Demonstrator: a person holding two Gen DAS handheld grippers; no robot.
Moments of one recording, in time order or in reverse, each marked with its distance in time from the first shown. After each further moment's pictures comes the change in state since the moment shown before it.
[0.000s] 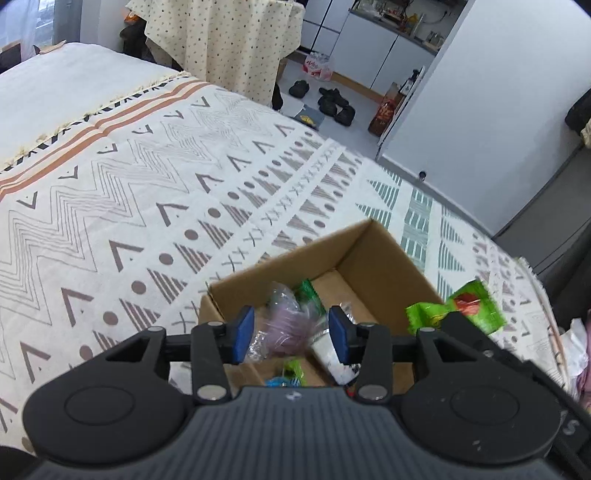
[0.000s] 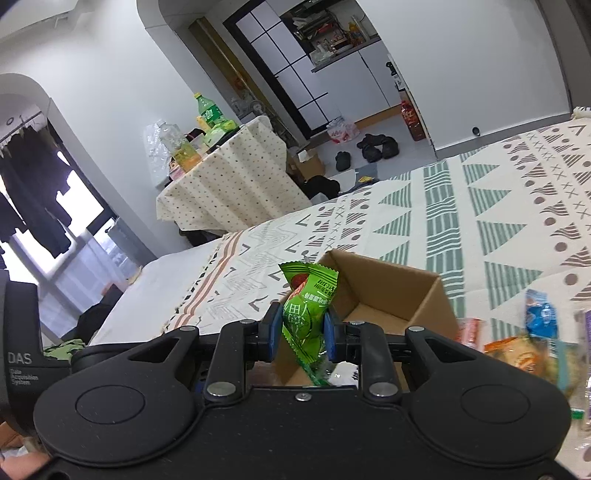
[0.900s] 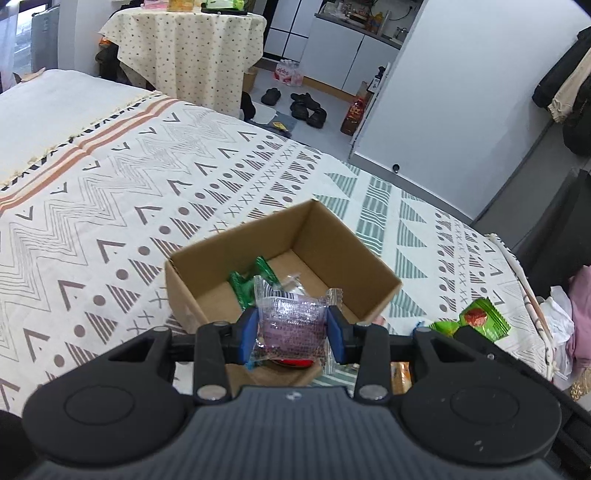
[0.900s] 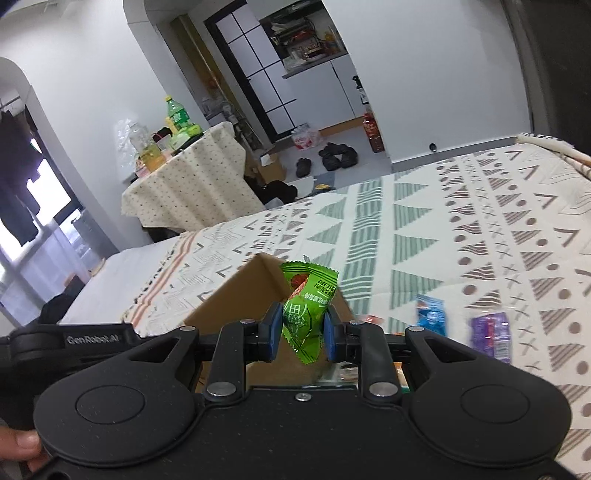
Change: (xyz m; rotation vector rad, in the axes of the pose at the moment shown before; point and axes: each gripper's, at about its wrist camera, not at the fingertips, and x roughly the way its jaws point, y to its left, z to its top) left arm -0.045 -0.044 -0.035 0.094 -0.021 -0.024; right arm -0.068 -0.037 0.006 -0.045 -0.006 -0.130
